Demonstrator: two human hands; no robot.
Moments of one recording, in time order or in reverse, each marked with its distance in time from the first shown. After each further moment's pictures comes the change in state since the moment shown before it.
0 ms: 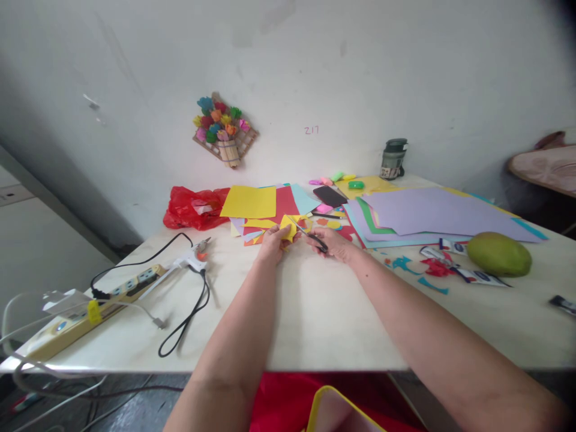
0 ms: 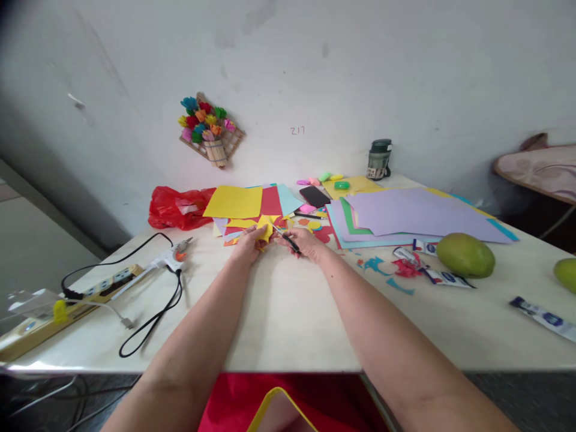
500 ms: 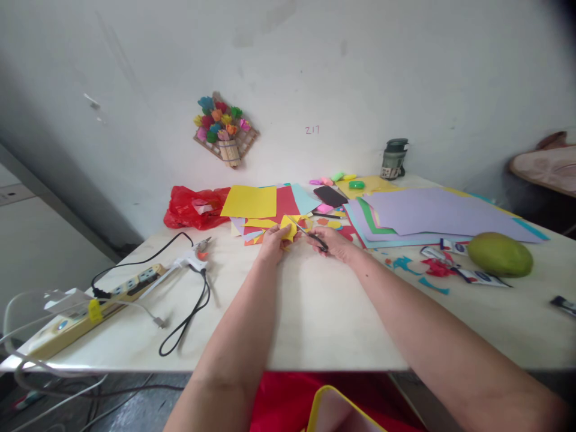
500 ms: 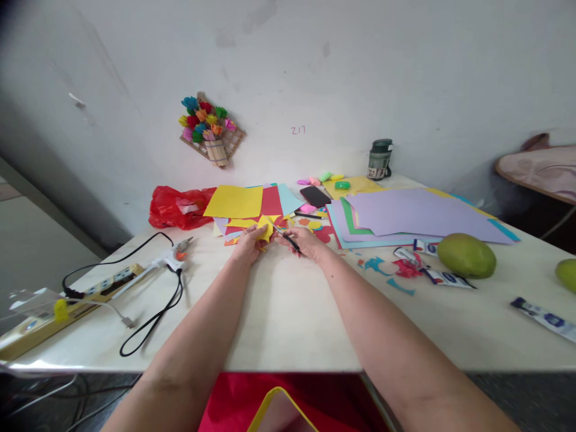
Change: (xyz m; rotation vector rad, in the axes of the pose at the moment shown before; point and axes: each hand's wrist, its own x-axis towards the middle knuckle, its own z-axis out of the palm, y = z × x) left_hand -0.002 0.001 0.002 -0.003 0.023 -0.005; right_hand 0.003 0.003 0.000 0.013 0.024 -0.026
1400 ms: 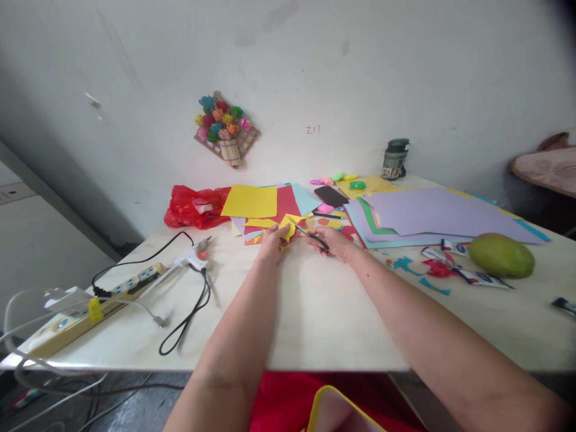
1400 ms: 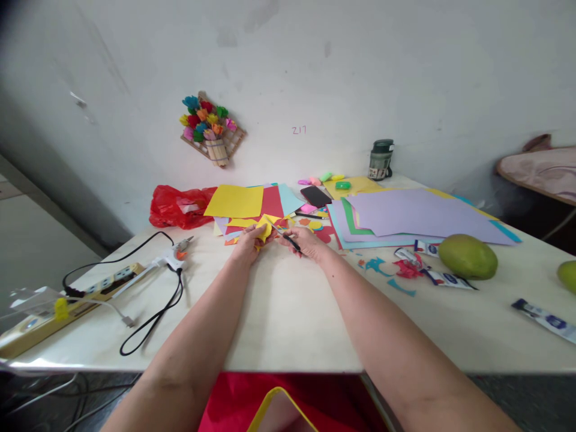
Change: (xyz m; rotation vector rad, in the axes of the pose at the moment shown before) left_hand 0.001 0.000 -0.002 -0.014 0.023 0.022; right_hand 0.005 0.005 -0.002 0.019 -0.010 -0.005
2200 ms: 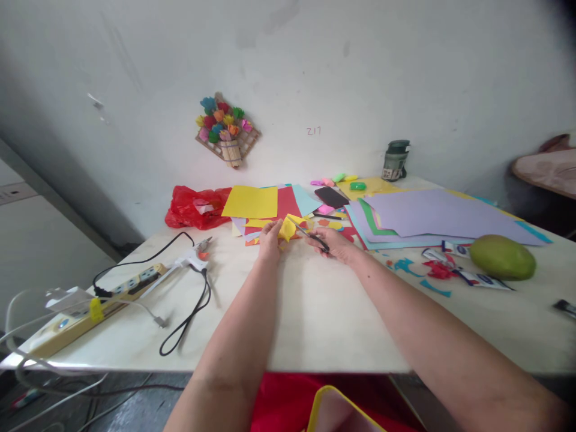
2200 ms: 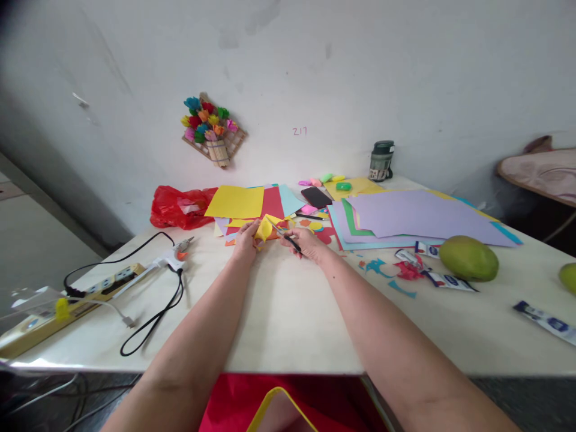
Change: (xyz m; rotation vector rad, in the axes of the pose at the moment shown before) left_hand 0.000 0.005 0.005 0.035 0.335 0.079; right_hand 0.002 0.003 0.000 0.060 0.024 0.018
